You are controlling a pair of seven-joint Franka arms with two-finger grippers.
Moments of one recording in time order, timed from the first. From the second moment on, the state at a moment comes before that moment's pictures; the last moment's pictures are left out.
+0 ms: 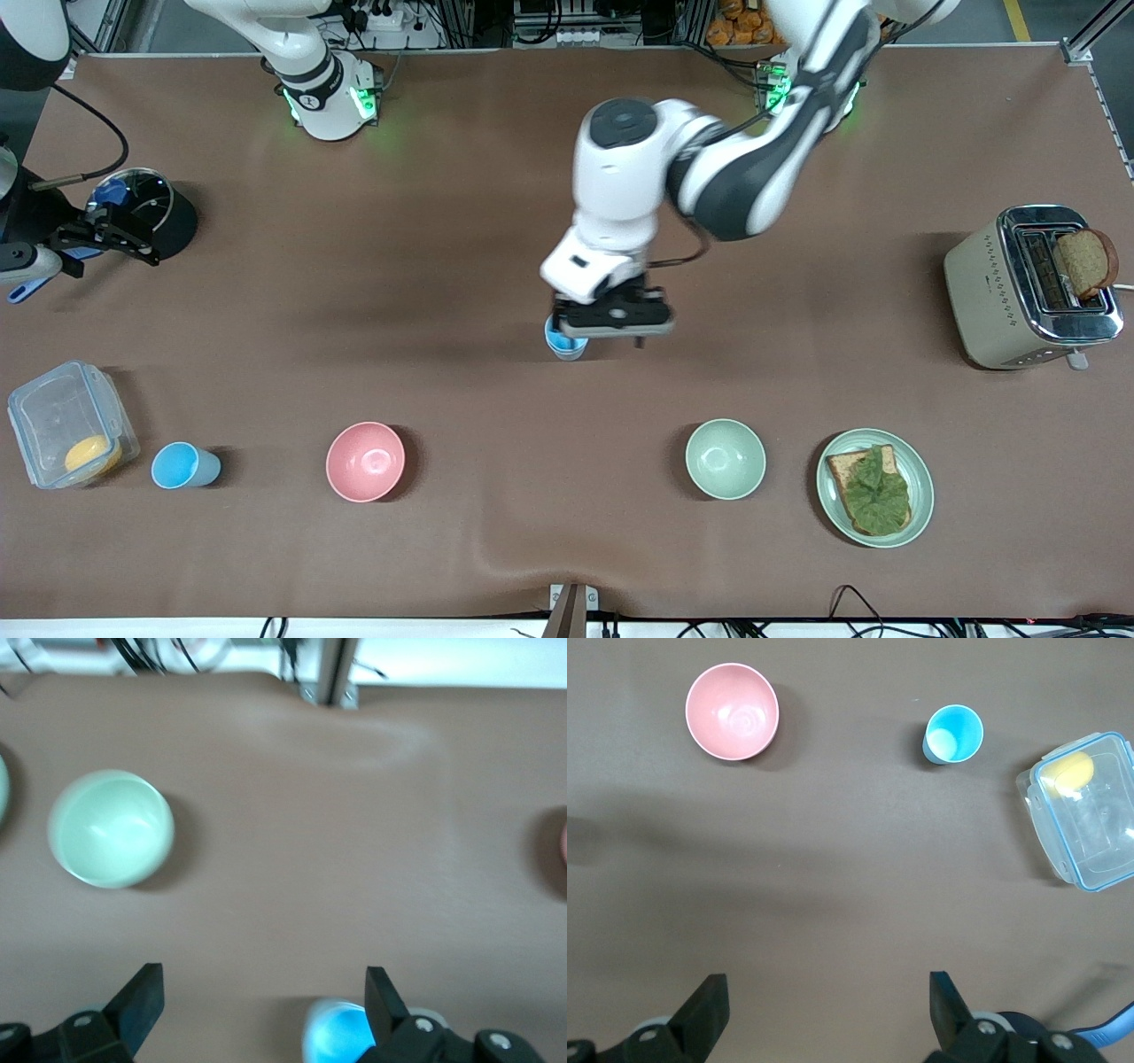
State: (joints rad) left arm -0.54 0.50 -0.16 -1.38 0.34 2.15 -0.82; right arm -0.03 -0.02 -0.02 -1.71 0.02 1.72 -0.21
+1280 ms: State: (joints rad) left arm -0.03 0.22 -0.19 -1.66 0.09 1.85 -0.67; right arm -0.03 -0.02 -0.02 -1.71 0.02 1.69 -0.21
